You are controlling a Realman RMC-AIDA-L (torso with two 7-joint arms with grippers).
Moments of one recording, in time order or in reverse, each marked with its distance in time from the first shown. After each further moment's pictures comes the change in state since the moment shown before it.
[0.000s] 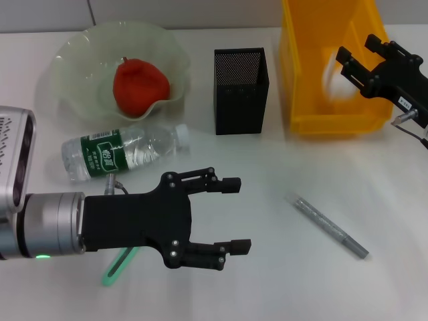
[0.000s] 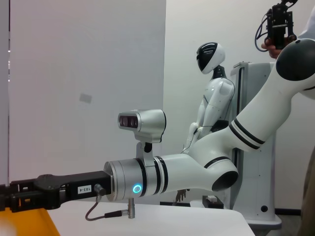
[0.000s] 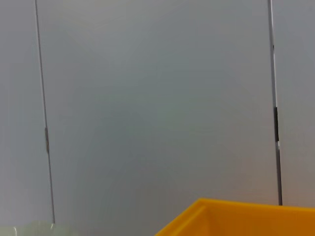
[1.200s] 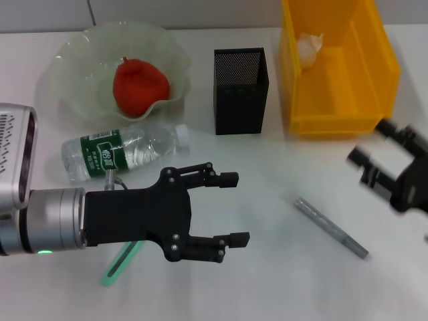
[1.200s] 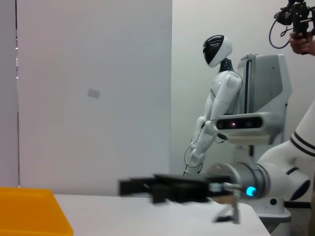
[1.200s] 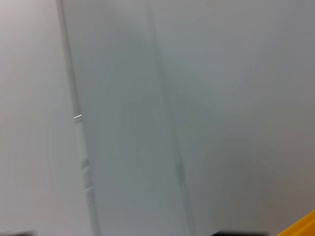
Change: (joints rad) left arm -0.003 0.002 0.000 0.000 0.000 -0.028 0.009; right arm -0.310 -0.007 -0.087 -0.011 -0.147 -0.546 0.013
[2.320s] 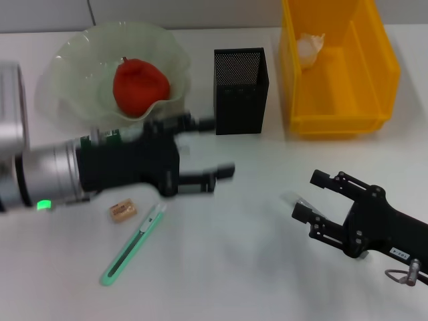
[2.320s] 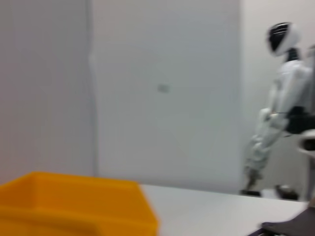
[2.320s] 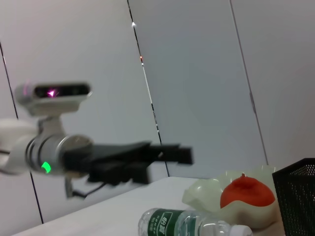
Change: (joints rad) left arm -0.013 0.001 -0.054 0.104 -0.014 -0.172 -0.141; right arm 0.064 0.002 -0.020 0.035 -0.229 0.068 0.048
